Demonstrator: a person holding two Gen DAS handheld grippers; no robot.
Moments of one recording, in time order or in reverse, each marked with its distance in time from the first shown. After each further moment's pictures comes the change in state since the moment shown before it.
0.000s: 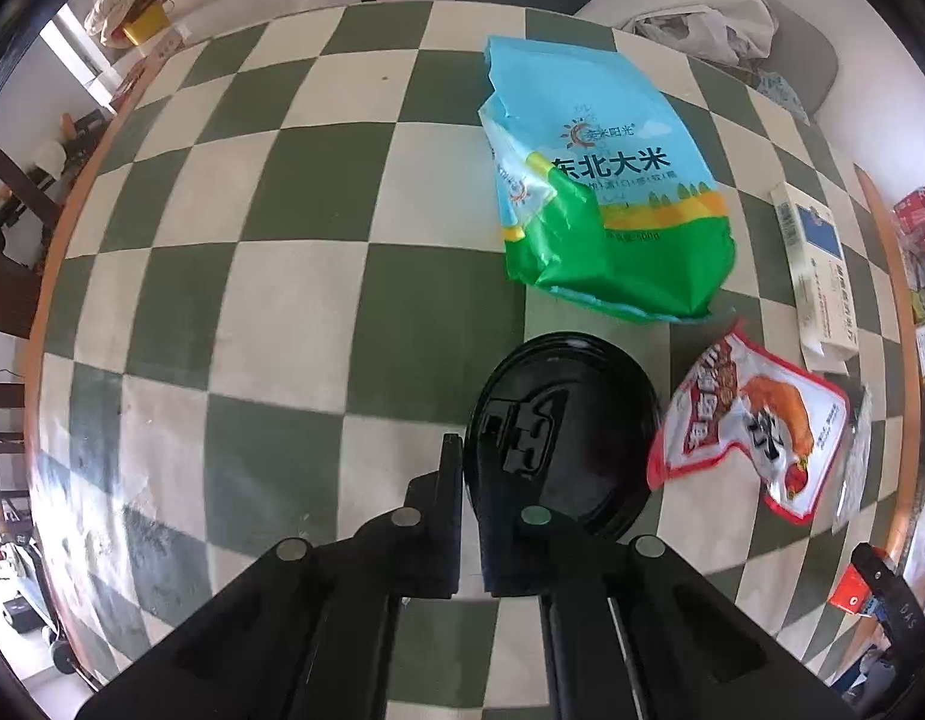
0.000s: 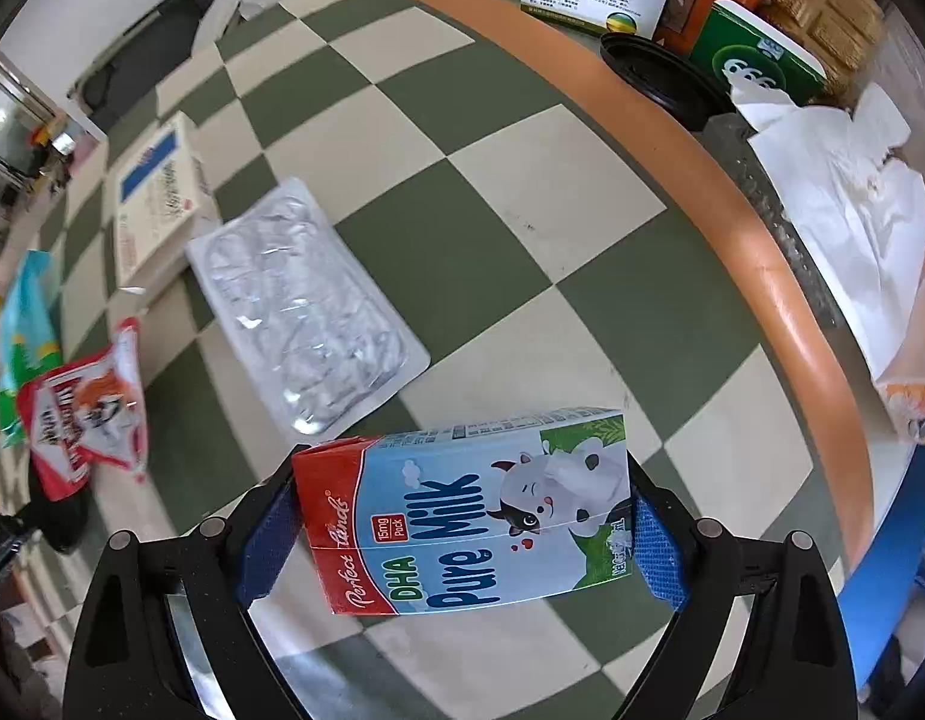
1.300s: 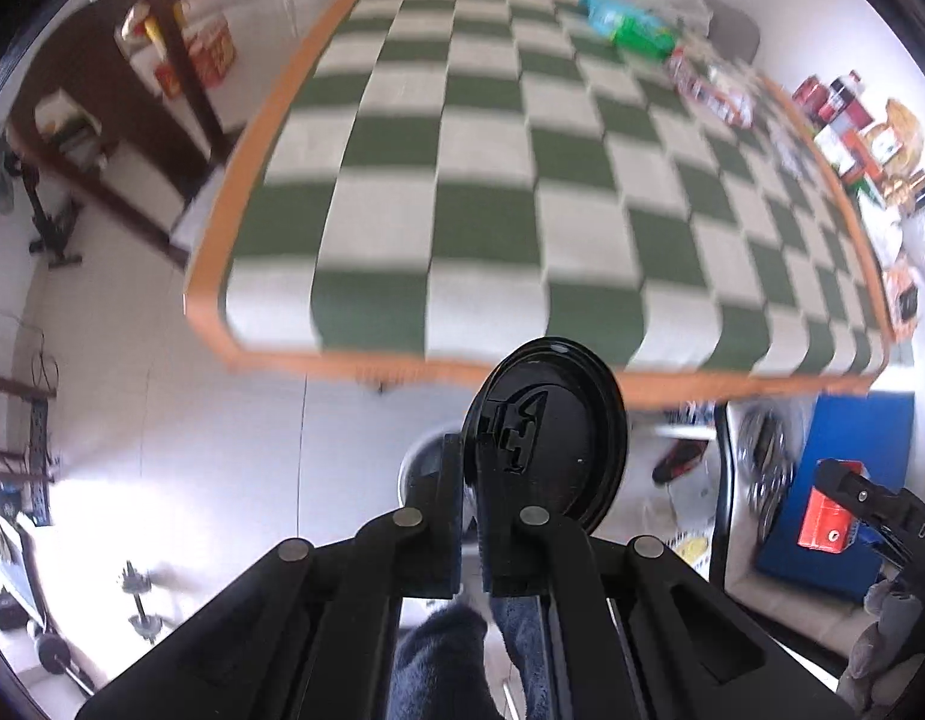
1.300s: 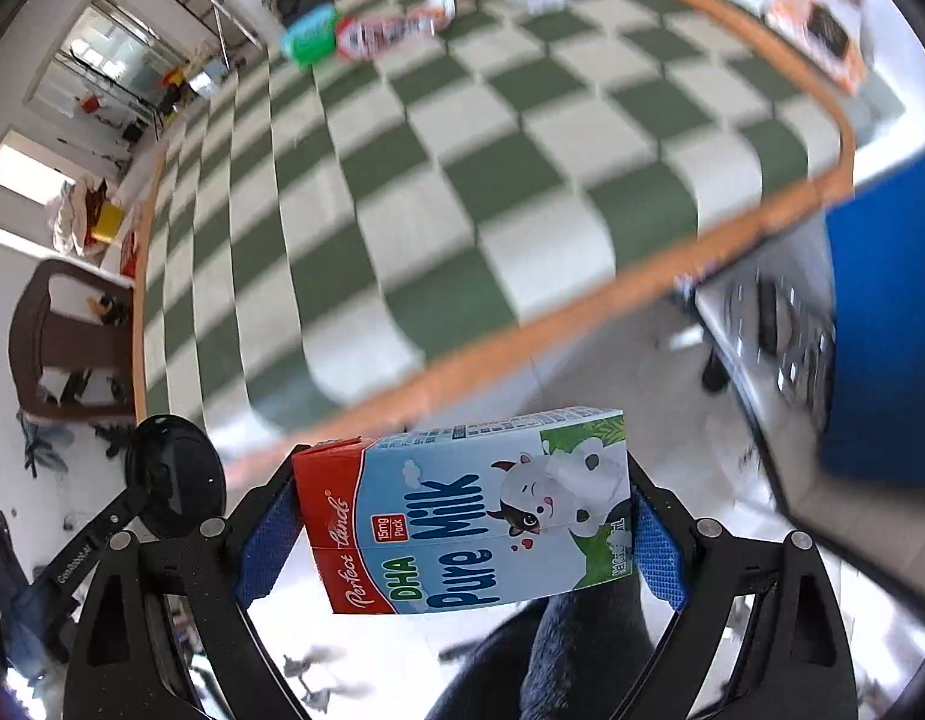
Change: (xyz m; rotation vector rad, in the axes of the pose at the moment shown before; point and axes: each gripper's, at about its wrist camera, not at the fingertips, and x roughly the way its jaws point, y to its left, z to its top) left arm -0.109 0.200 -0.375 0.035 -0.022 -0.055; right arm -0.142 0.002 -0.435 -0.141 0.049 0.264
